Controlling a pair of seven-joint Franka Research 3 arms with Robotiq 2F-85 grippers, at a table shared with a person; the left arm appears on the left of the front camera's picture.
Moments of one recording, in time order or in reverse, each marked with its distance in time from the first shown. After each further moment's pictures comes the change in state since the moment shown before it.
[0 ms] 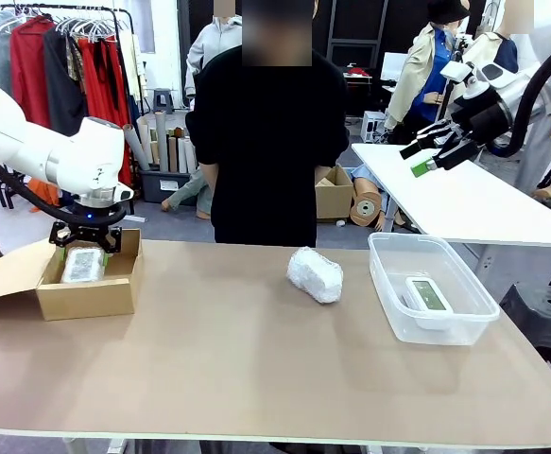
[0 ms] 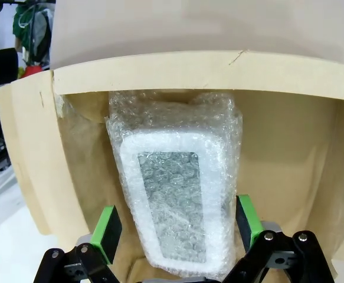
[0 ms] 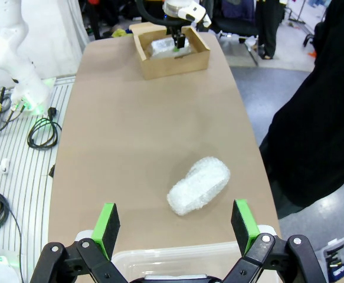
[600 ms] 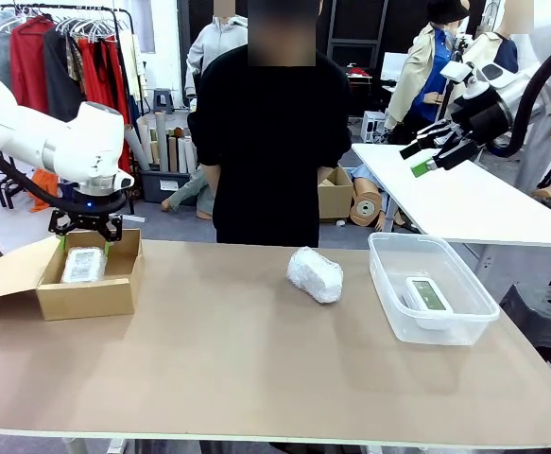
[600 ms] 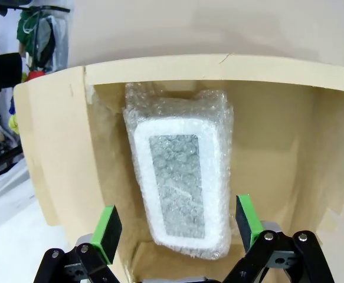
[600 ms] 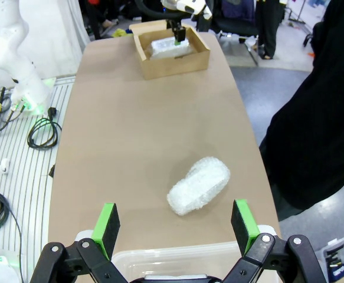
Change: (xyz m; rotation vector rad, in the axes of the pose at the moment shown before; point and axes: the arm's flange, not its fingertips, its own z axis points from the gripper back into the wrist) left arm -0.007 0.005 0.036 -0.010 -0.045 0.014; right arm 0.000 0.000 0.000 0.000 0.000 0.000
